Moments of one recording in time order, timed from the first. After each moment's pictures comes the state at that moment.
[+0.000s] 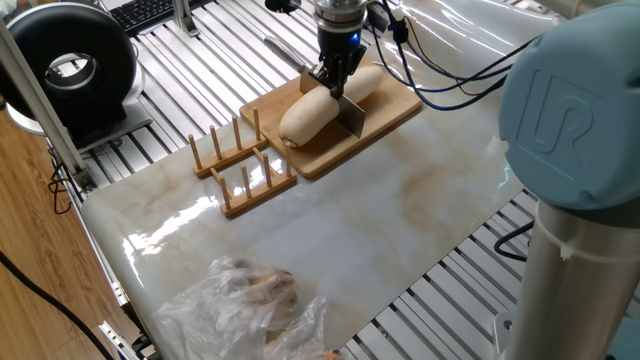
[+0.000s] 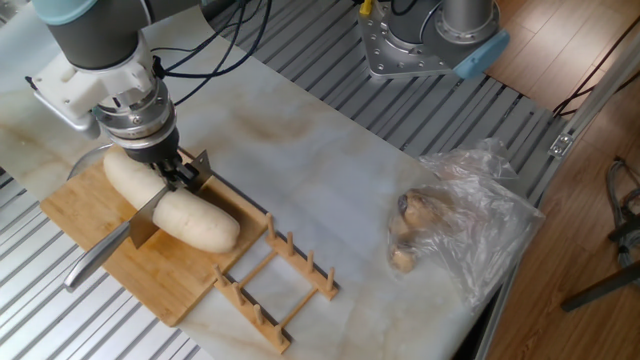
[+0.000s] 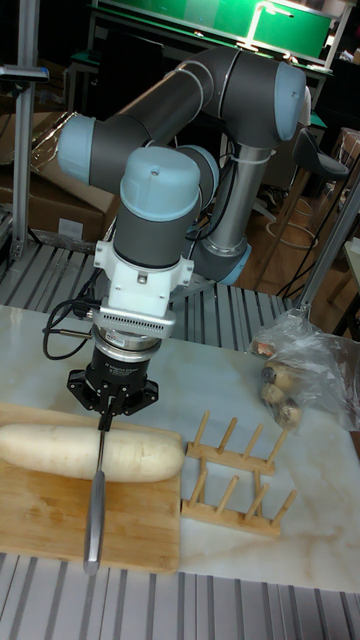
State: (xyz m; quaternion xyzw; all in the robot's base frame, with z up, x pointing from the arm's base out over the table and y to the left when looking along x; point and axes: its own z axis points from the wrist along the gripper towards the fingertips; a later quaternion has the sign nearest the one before) arm 0.623 -0.071 0.087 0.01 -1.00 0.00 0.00
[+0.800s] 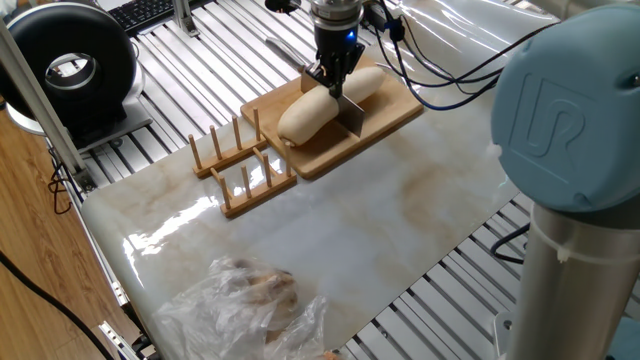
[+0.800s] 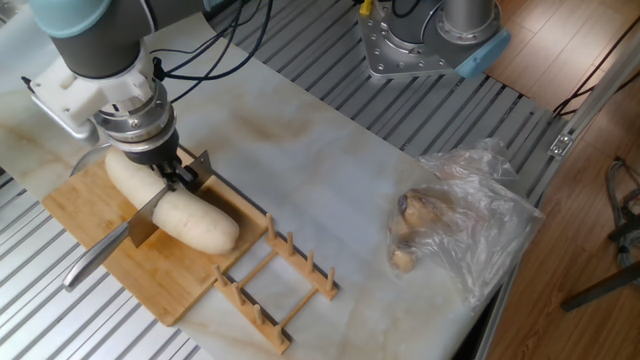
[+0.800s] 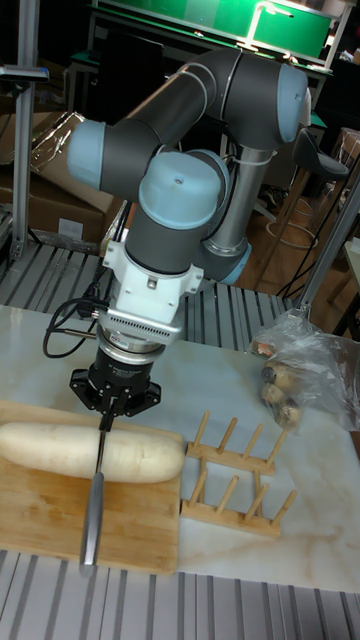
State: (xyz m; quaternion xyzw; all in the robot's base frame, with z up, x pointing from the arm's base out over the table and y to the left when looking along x) arm 0.624 -0.084 0.088 0.00 -1.00 0.05 0.01
